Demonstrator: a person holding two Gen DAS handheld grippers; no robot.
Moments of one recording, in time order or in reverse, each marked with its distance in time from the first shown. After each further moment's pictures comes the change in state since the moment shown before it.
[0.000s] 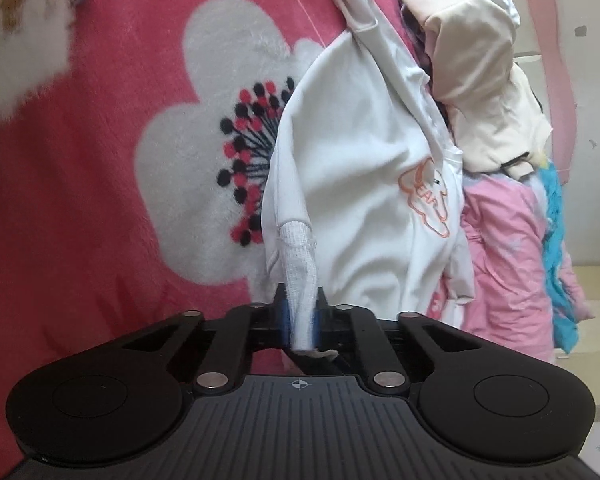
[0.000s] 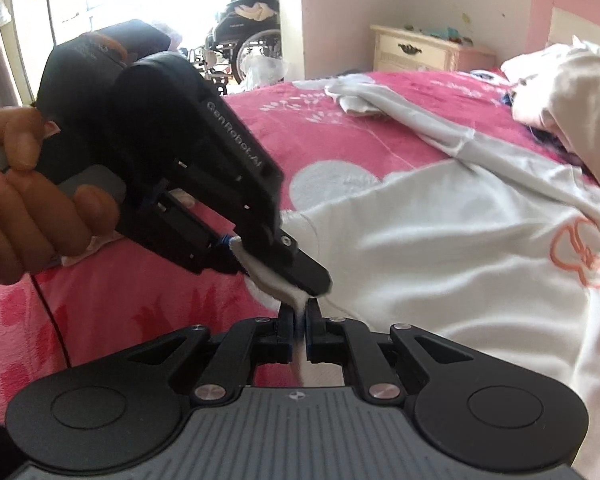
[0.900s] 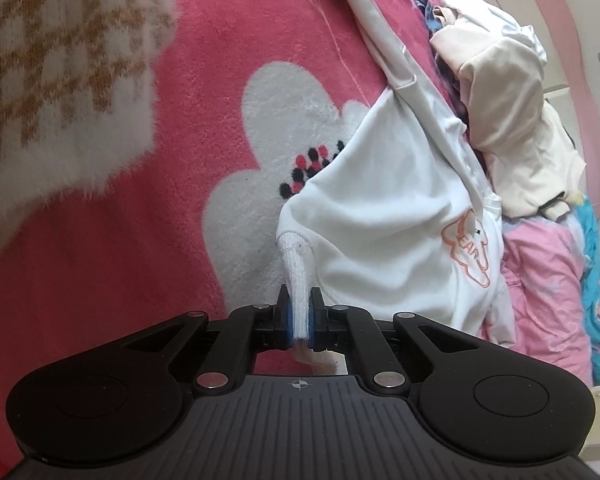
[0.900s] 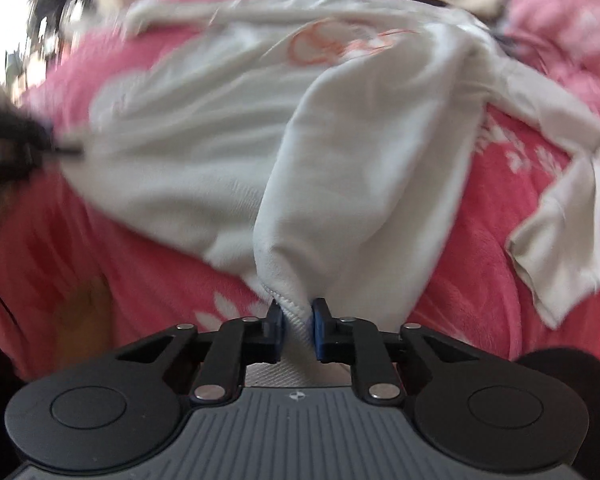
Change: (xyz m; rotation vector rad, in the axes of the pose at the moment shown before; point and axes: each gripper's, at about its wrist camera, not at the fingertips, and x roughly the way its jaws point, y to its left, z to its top) left arm -0.011 0.008 0.006 -0.007 -0.150 0.127; right arm -0.122 -0.110 -0.066 0.516 0.278 -0.252
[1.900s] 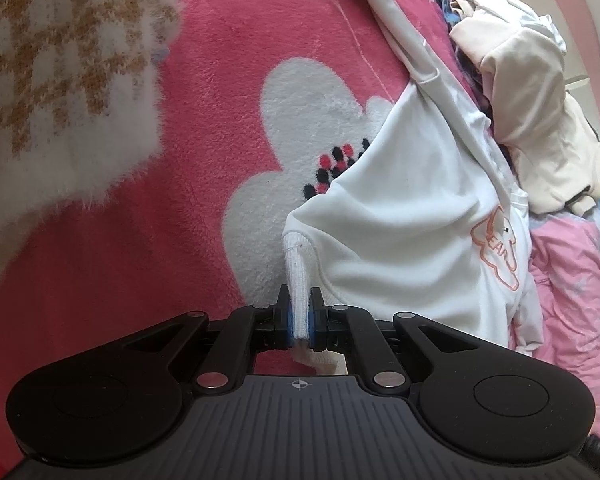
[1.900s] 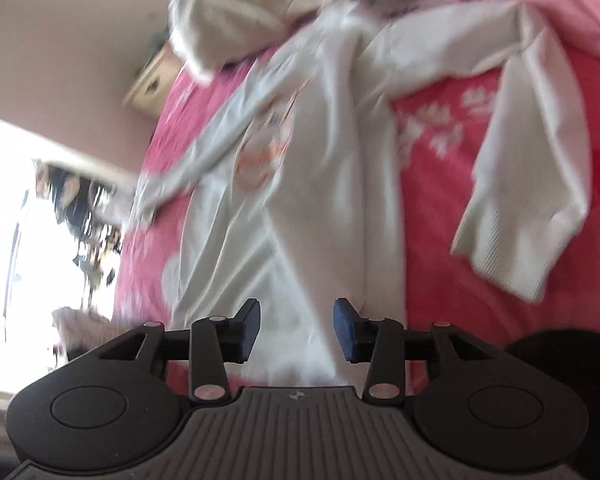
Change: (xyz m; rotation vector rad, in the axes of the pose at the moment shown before) left arm 0.009 0.002 0.005 0.015 0.004 0.076; right arm -0.027 -0.135 0.035 0.525 -0.076 0.299
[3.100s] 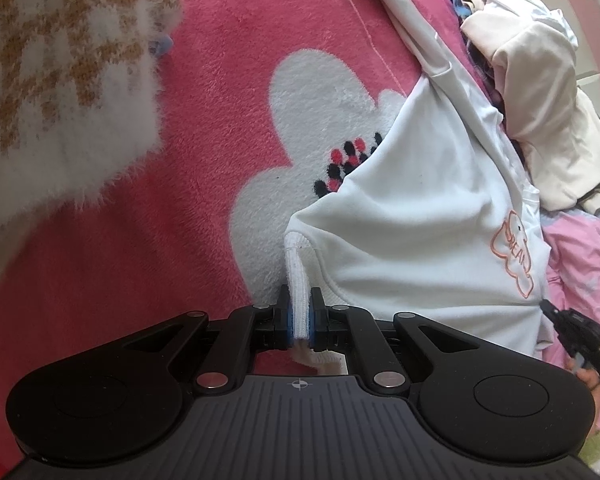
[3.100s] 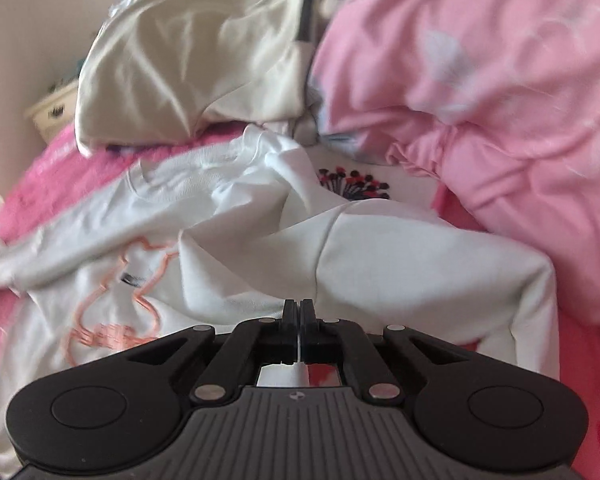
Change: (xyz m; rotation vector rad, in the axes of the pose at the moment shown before) left arm 0.008 0.002 0.004 0.000 0.021 0.034; right arm 0.110 0.005 0.113 -0.274 -0.282 -0.429
